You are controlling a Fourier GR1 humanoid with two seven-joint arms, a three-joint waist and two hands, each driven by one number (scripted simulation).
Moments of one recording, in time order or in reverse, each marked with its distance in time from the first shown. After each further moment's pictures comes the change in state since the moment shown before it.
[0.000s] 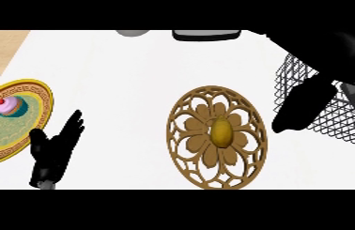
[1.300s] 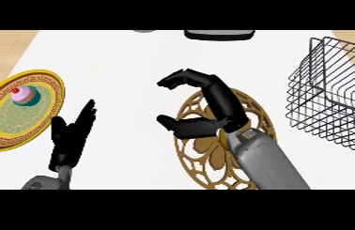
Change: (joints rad) left arm -0.118 -0.043 -0.048 0.084 -0.027 0.032 -0.015; right arm 0.455 0.594 0.031 0.228 0.016 -0.683 -0.861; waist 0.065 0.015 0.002
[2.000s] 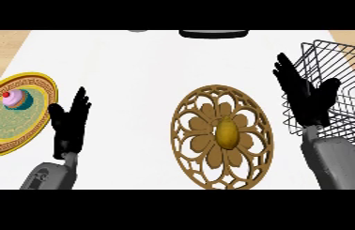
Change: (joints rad) left arm -0.083 -0.047 0.041 0.017 -0.034 0.199 0.009; right arm 0.203 -0.275 -0.313 0.121 -0.133 -0.017 0.108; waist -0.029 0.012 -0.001
